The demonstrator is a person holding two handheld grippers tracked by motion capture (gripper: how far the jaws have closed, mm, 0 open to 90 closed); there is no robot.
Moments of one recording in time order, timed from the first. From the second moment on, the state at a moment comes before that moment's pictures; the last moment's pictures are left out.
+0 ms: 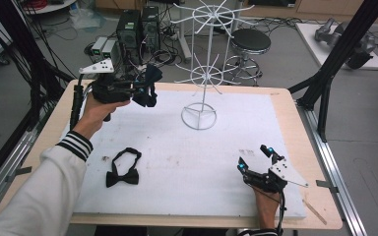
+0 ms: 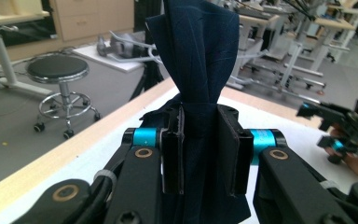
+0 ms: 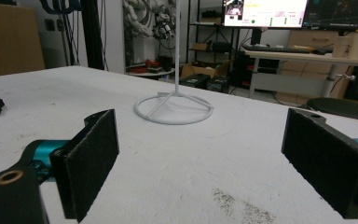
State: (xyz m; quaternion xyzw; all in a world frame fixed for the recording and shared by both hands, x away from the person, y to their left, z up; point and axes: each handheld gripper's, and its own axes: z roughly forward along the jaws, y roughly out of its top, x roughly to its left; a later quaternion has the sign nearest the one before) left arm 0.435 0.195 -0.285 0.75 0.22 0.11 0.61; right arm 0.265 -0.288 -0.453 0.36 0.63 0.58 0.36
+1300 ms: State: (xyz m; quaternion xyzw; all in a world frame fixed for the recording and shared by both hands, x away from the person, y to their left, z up) left arm 0.458 0.152 -0.265 0.74 0.24 0.15 0.61; right arm 0.264 -0.288 -0.454 0.37 0.63 0.59 0.35
